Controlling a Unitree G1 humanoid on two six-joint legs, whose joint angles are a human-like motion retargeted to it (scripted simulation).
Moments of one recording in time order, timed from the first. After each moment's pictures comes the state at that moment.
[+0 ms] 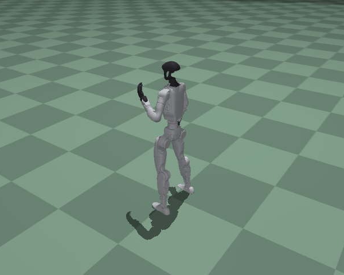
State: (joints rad) left arm -0.06 0.58 -0.22 -0.67 -0.77 -0.16 0.04; right arm 0.06 -0.39 0.33 0.99 -0.05 0.05 -0.10; waist 0.17 0.02 0.08; left_leg 0.10 0.06 -0.12 0.02 -0.13 -0.13; right_leg 0.07 -0.20 -0.10 0.04 -0.04 0.23
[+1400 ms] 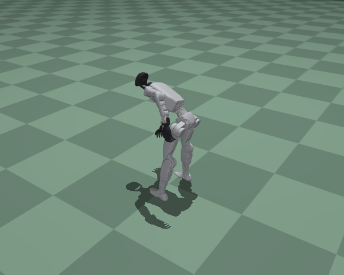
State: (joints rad) left arm 0.36 0.52 -0.36 0.48 -0.38 -0.14 0.14; right arm -1.12 -0.57 0.65 1.32 -0.10 0.13 -0.63; waist 0.18 0.14 0.52; left_leg -0.84 0.09 -0.15 0.00 0.11 -0.26; right_leg -0.92 -0.16 -0.13 0.14 0.20 0.26
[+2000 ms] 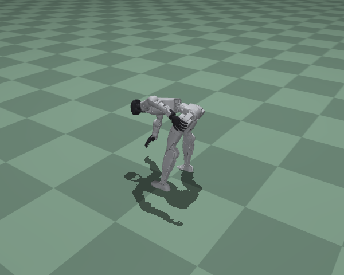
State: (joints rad) left arm 0.28 0.58 -0.50 0.59 -0.56 -0.16 0.20; right arm -1.99 -0.82 1.29 1.50 -0.35 0.19 -0.53; waist 0.26 0.15 0.52; left_leg -1.57 0.07 -0.27 0.11 0.23 -0.26; right_leg -1.57 -0.19 -0.25 0.24 0.30 0.26
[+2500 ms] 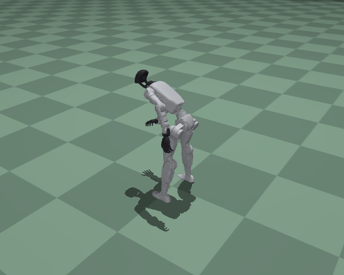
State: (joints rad) left arm 0.10 0.40 -0.29 0.85 -0.29 -0.09 0.29; right arm -0.99 -0.60 0.65 0.85 -0.17 0.15 -0.91; waist 0.13 0.01 0.52; left_leg -0.70 0.04 -0.14 0.01 0.13 -0.18; right_leg -0.81 -0.23 -0.10 0.22 0.18 0.26
